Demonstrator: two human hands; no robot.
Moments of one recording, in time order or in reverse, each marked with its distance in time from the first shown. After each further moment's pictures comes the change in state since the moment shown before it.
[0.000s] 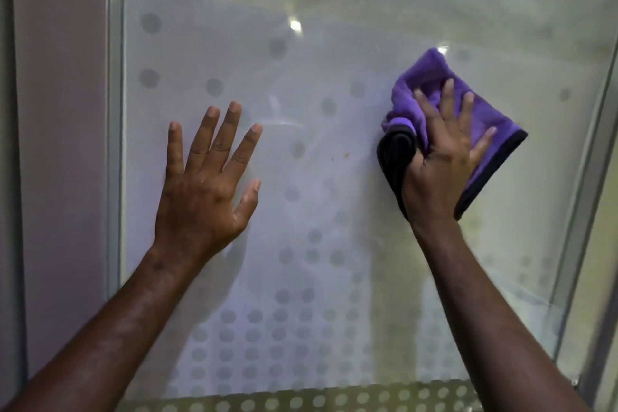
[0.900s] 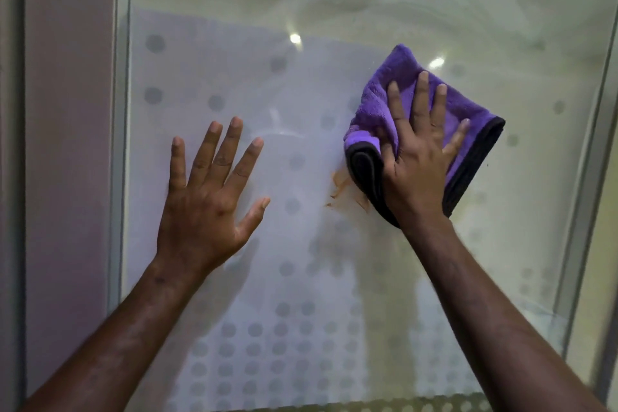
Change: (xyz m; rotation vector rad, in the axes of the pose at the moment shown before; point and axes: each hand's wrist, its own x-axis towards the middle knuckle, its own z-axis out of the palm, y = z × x) left_hand 0.001 0.000 0.001 0.025 -0.018 0.017; right_hand 0.014 -0.019 0.007 -0.165 -0.149 -0.120
